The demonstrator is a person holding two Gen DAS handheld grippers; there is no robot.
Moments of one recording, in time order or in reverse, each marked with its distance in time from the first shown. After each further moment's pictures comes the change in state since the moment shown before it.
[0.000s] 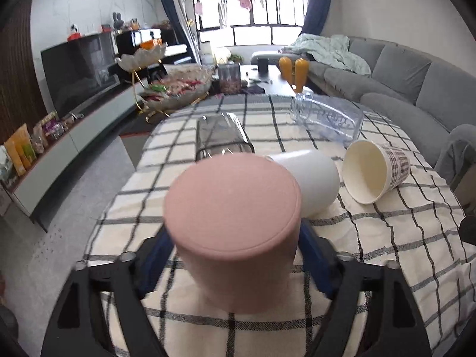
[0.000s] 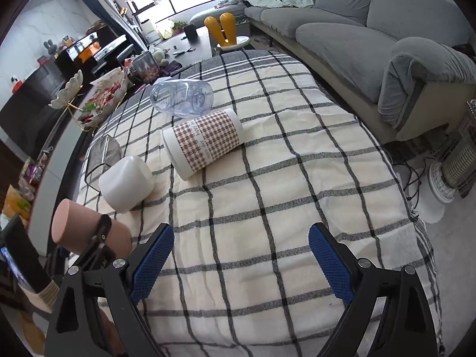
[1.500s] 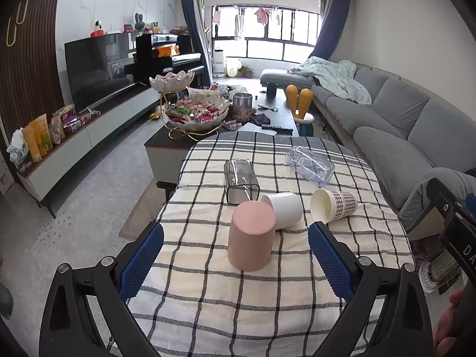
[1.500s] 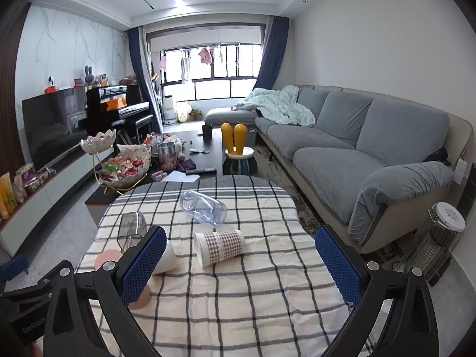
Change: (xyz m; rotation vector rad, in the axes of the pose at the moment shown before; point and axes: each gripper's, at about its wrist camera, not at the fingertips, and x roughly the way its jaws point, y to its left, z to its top) left arm -0.153 0.039 0.038 -0.114 -0.028 -0.029; right arm -0.145 0.055 -0.012 -0.218 -0.539 -0.088
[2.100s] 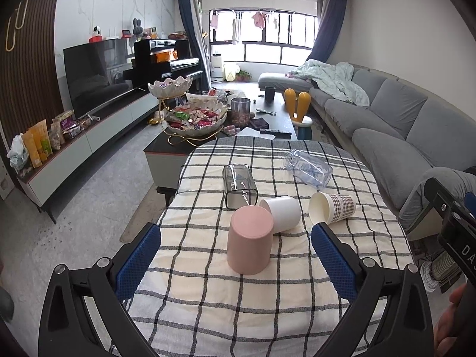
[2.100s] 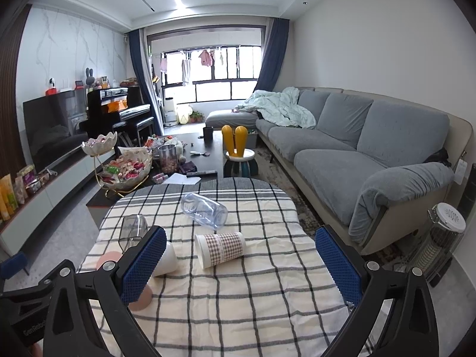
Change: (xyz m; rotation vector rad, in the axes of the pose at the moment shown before) left arm -0.005 -0.002 0.002 0.013 -0.019 -0.001; right arm 0.000 0.000 0.000 0.000 -0.001 0.000
